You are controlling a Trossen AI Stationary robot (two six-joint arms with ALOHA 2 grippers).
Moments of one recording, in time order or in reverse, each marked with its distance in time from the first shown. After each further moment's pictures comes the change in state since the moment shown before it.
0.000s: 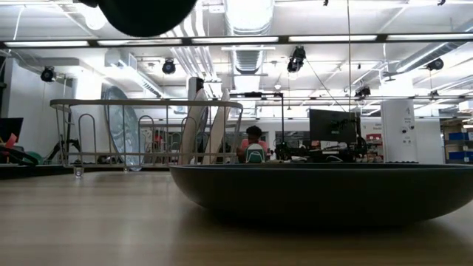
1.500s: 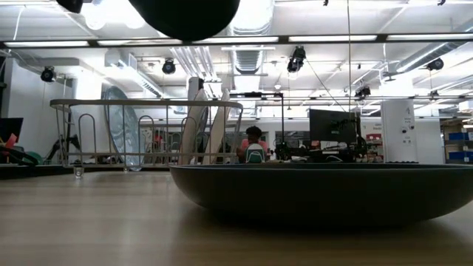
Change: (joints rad) left arm 0.001 -0.153 0.113 -0.371 0.147 -0.185; right arm 0.030 -0.005 -0.001 0.280 0.159 -0.930
